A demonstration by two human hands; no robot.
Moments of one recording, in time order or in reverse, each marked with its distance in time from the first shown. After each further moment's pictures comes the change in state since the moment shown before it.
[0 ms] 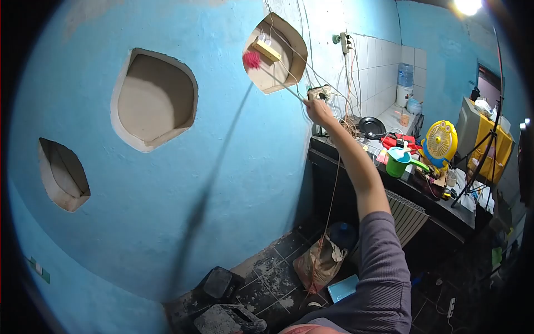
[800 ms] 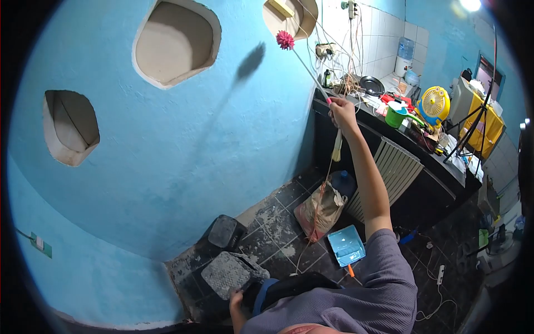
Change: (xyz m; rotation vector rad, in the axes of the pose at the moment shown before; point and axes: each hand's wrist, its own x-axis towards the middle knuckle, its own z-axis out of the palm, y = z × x) left_hand -0.240 -0.089 -0.004 -0.974 0.391 -0.677; right_hand -0.242 -0.165 -0.073 0.909 0.027 0.615
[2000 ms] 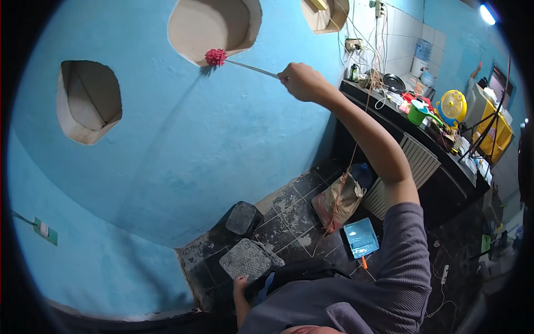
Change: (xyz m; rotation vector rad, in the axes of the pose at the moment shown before) left_hand 0.078 -0.033 -0.084 0.098 -0.048 -0.088; right_hand -0.061 -0.118 0.218 -0.941 -0.460 -0.631
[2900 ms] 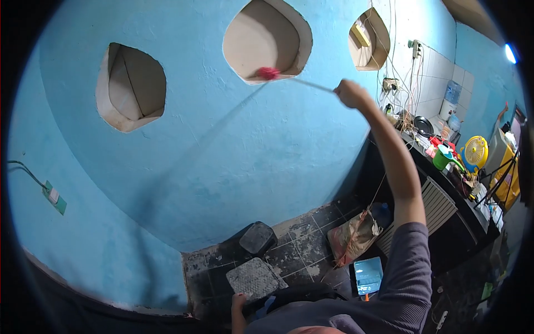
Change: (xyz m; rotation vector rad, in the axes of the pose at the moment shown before) left_hand -0.007 -0.012 -0.019 -0.179 0.136 0.023; right_hand 0.069 0.035 -0.006 -0.214 -0.040 0.172
